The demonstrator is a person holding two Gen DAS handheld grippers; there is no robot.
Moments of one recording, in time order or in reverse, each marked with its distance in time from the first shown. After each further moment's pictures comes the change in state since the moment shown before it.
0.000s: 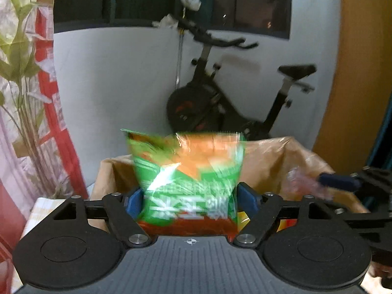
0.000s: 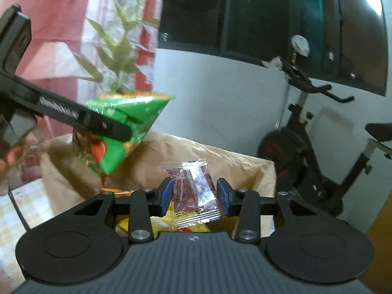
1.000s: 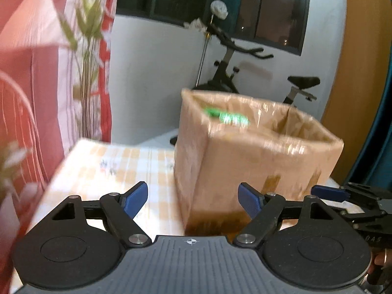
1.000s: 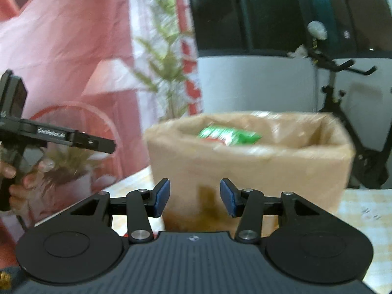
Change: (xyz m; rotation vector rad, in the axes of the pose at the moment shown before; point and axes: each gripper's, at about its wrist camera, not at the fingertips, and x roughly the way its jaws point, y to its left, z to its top) left arm -0.161 0.085 -0.150 -0.159 -0.035 -0.012; right arm -0.085 0.097 -0.064 0.122 -0.028 0.278
